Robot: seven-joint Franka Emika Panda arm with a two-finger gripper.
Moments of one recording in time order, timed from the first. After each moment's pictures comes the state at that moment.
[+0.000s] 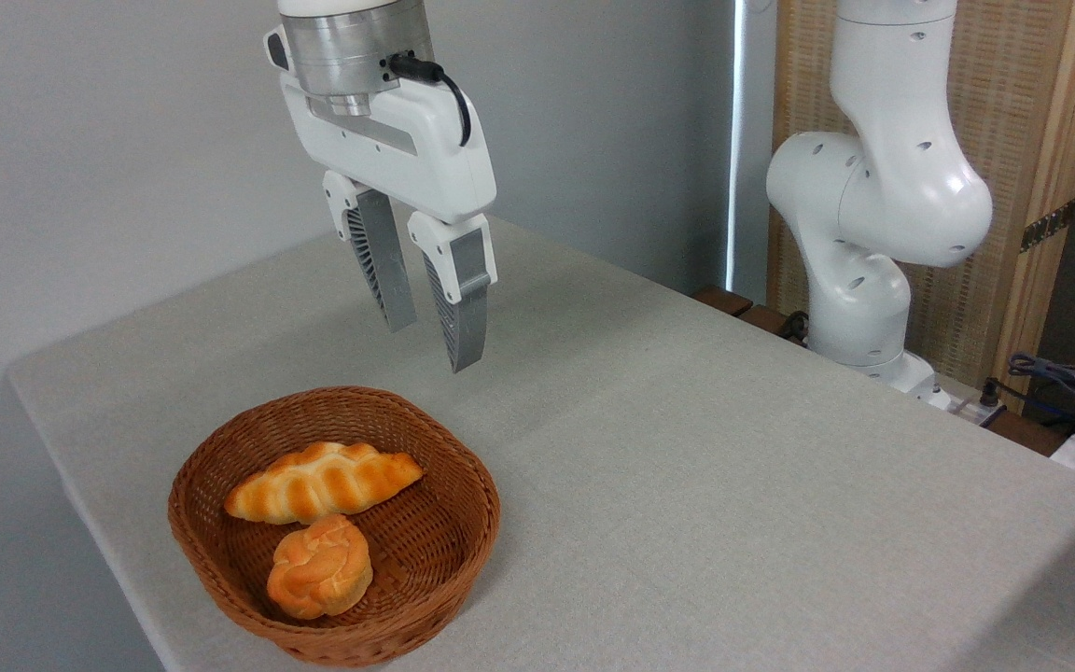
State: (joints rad) arm -0.05 -0.02 -0.01 -1.65 -0.01 1.62 0.71
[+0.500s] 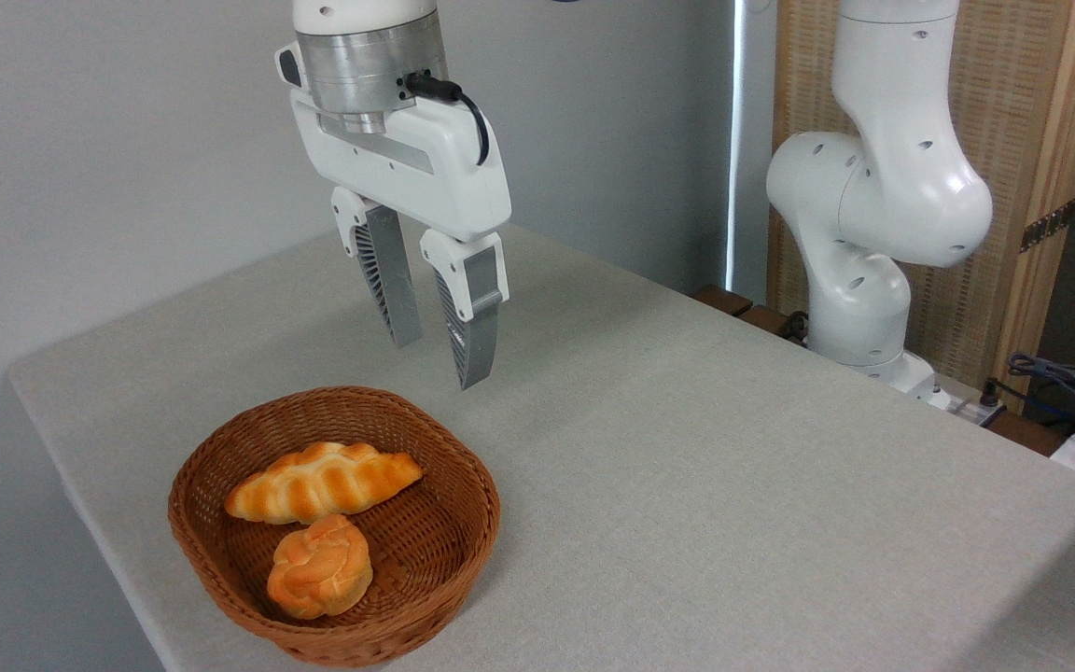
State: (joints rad) arm -0.05 -0.04 0.01 -1.70 -0.01 1.67 0.71
